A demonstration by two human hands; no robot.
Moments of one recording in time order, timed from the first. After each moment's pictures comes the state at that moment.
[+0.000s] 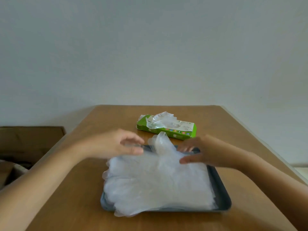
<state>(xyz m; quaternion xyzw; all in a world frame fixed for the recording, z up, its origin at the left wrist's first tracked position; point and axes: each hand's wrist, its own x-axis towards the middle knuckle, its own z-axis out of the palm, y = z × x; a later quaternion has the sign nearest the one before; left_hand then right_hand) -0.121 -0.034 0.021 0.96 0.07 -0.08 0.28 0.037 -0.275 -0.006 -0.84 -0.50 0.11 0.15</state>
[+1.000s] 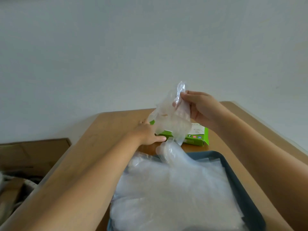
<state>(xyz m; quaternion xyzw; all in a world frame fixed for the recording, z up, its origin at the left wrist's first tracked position) 0.031 -0.004 -0.034 0.98 0.16 -0.07 0.06 0.093 -0.191 0.034 -0.53 -0.30 0.28 0.74</state>
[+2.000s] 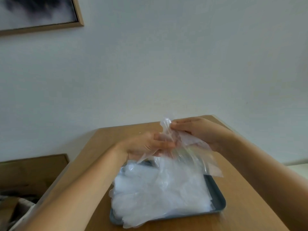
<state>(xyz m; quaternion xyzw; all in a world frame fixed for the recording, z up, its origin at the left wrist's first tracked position) -0.067 -0.092 0.043 0.77 -0.06 -0.12 0.62 0.014 -0.269 0.061 -0.65 -0.36 0.32 0.59</state>
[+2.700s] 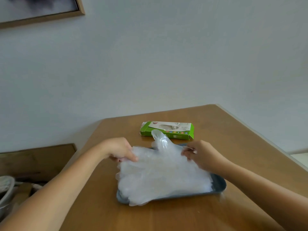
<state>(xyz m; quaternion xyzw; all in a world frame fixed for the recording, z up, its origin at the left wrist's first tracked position) -0.107 -0.031 0.023 0.93 0.25 -0.16 0.23 0.003 -0.275 -0.038 -0.87 -0.33 0.08 0.35</state>
